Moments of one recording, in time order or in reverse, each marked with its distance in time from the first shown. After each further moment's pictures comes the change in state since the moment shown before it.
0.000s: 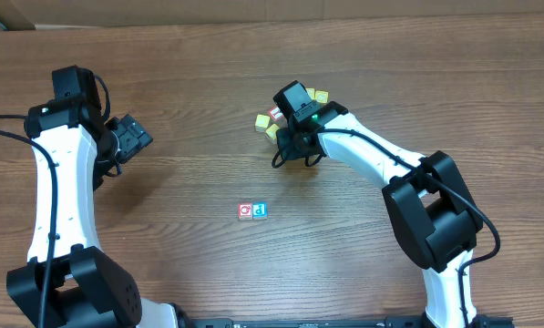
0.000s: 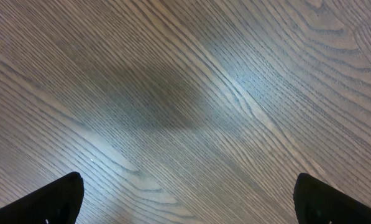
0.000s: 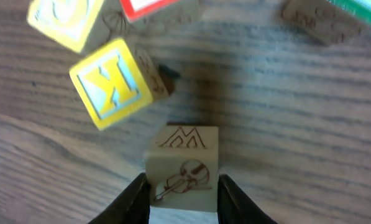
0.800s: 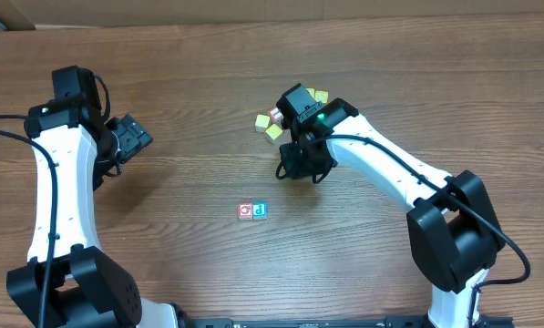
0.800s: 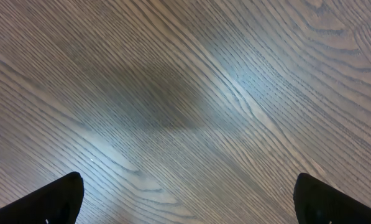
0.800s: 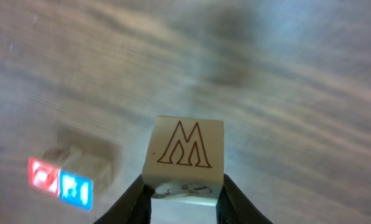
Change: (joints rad) left arm 0.000 0.000 0.000 0.000 0.000 0.000; right arm 0.030 -0.138 0.000 -0.302 -0.163 0.003
